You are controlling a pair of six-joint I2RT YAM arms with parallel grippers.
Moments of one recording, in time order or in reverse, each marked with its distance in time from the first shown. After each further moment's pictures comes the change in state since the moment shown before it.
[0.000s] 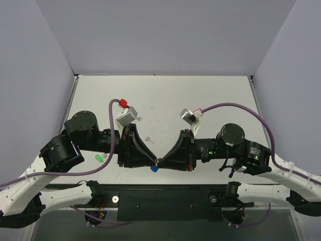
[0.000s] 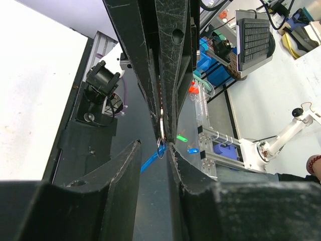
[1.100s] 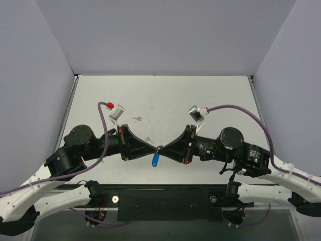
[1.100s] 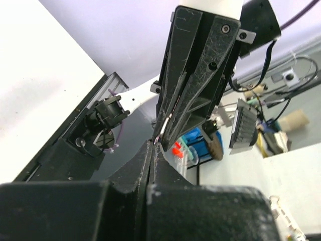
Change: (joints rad) left arm 0.002 -0.145 -0.264 0.236 -0.282 -0.347; right arm 0.006 -0.038 -0.059 0.000 0.284 -0.017
